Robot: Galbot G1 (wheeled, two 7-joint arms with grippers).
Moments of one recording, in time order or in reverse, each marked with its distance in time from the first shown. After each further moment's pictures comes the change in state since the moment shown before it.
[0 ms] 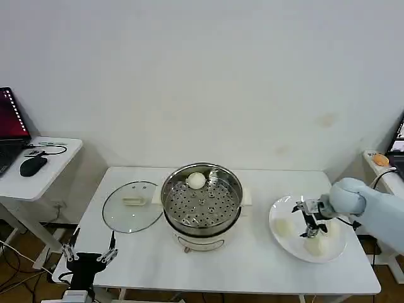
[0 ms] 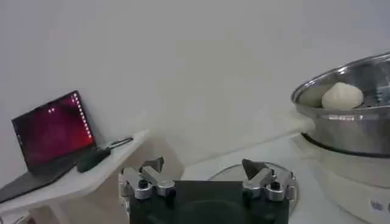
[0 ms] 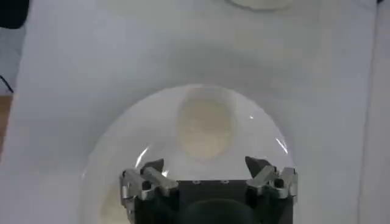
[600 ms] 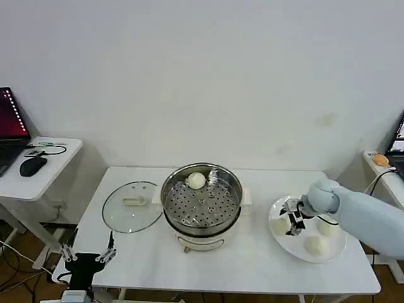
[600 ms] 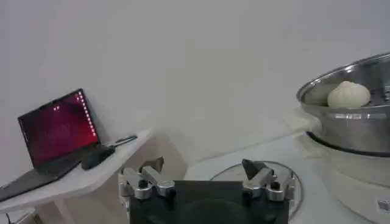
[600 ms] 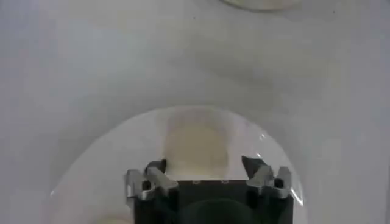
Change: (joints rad) left arm -0.005 -0.007 -0.001 0.006 -0.002 -0.001 -0.003; right arm -0.004 0.097 -0.009 -0.078 -0.005 -0.042 -0.010
